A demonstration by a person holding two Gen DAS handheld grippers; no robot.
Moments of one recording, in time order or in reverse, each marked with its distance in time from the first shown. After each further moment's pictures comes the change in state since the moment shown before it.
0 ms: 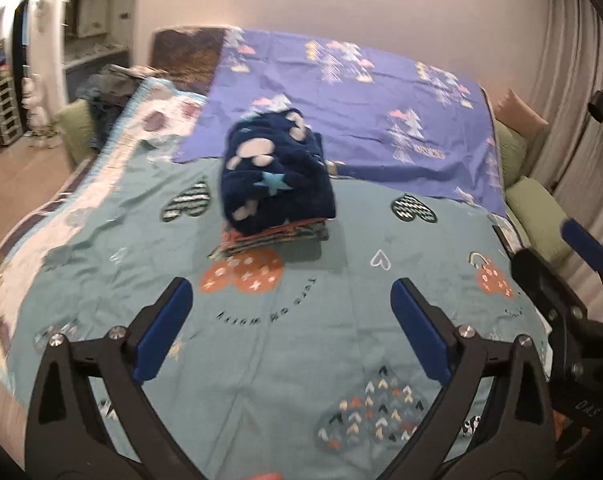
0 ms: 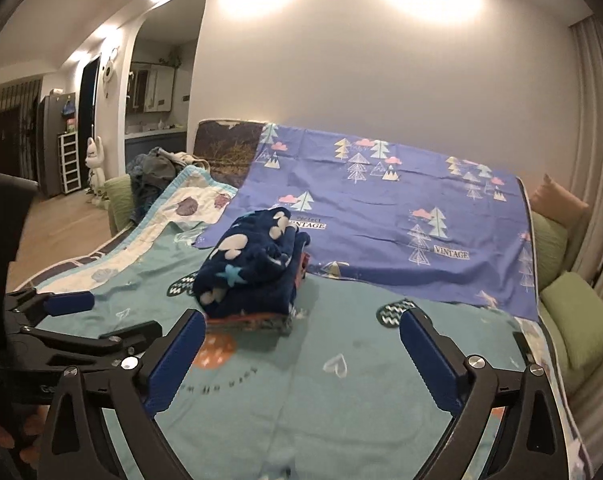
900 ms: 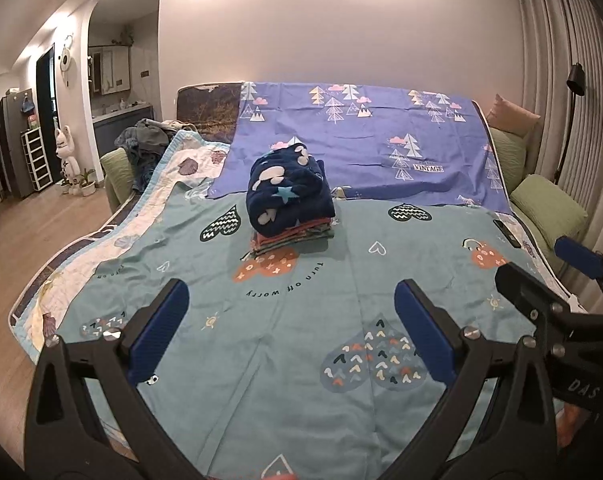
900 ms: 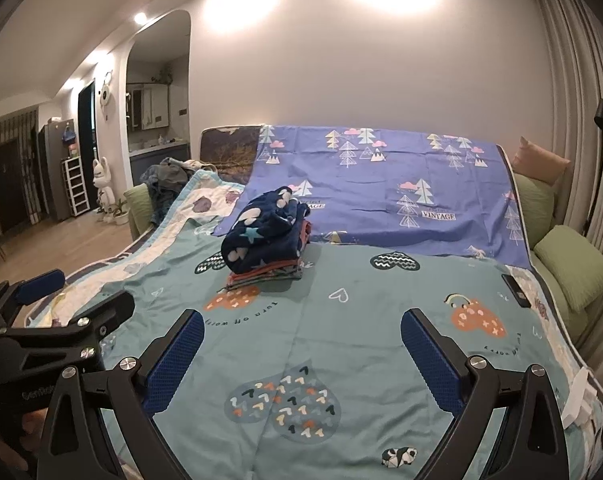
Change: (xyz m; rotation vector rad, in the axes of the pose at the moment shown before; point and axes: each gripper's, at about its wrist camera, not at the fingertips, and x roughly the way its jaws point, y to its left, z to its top) left arm -0.109 -0.033 -0.089 0.096 -0.178 0.084; right arm -0.117 -0.007 -0.071 0.101 0.012 0.020
